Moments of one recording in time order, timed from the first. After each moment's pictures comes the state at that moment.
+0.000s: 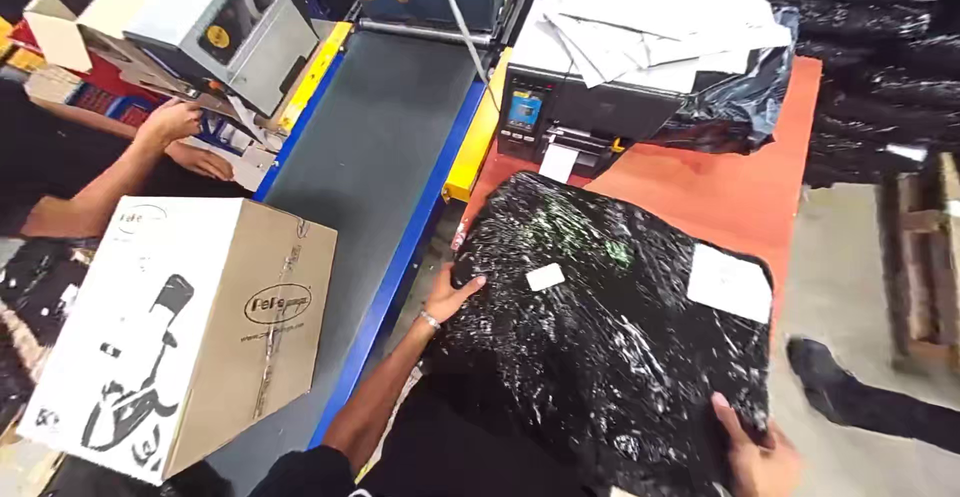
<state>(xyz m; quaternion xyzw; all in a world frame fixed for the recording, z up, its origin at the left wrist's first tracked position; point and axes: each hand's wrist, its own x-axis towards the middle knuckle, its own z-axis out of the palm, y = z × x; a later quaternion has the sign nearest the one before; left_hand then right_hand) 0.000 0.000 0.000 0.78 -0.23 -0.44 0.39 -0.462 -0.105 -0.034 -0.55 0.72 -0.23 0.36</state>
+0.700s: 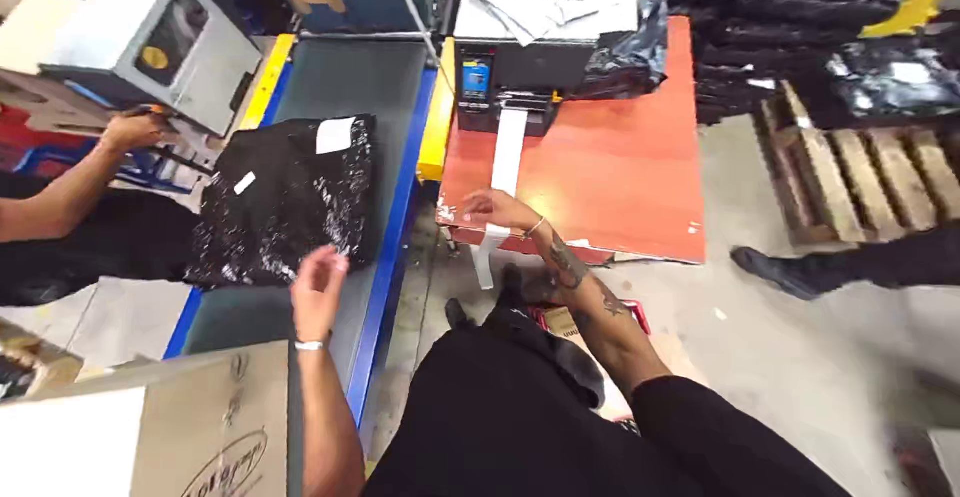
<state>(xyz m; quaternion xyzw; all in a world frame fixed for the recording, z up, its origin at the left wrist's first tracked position) 0.112 0.165 0.075 0.78 -0.38 -0.16 0.47 -0.118 -0.163 0.015 -0.77 0.21 -0.01 0.60</state>
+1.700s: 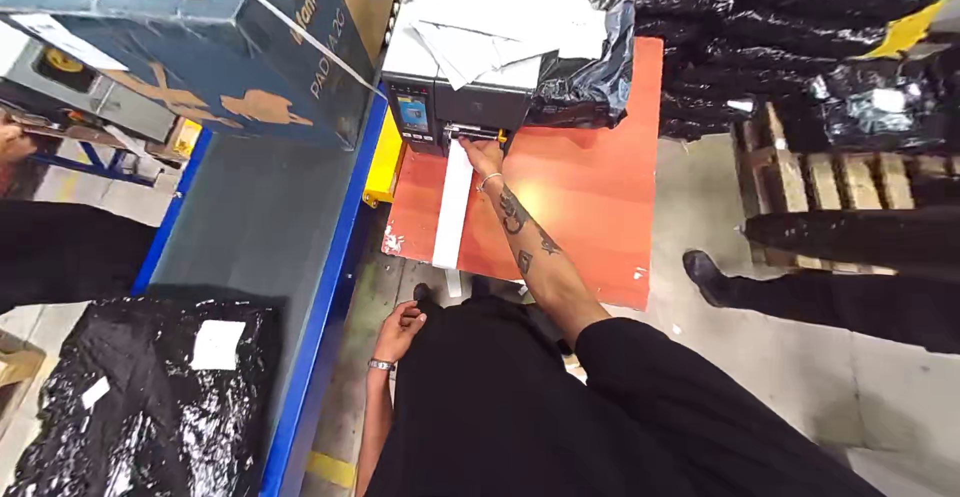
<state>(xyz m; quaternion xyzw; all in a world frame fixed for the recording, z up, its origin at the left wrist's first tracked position) -0.072 0.023 -0.045 0.77 -0.23 -0.51 0.32 -0.105 -0.375 -0.035 -0.60 0.59 -0.19 0.50</state>
